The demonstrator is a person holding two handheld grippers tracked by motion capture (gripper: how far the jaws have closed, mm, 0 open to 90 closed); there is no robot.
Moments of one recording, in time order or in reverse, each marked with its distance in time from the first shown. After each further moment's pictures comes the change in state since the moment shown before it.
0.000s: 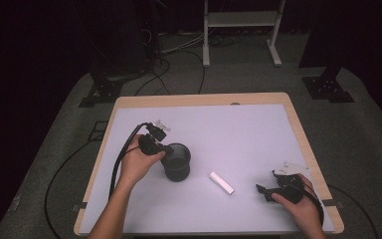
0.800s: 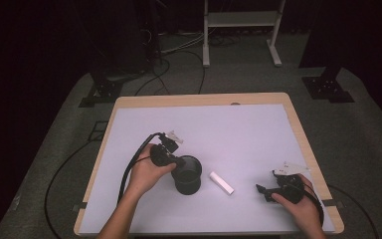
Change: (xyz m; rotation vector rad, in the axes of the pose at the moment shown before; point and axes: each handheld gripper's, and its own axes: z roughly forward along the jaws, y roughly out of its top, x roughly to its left) left arm -0.036 -0.005 0.018 0.026 -0.095 0.062; right arm 0.000 0.000 0.000 0.000 0.000 0.001
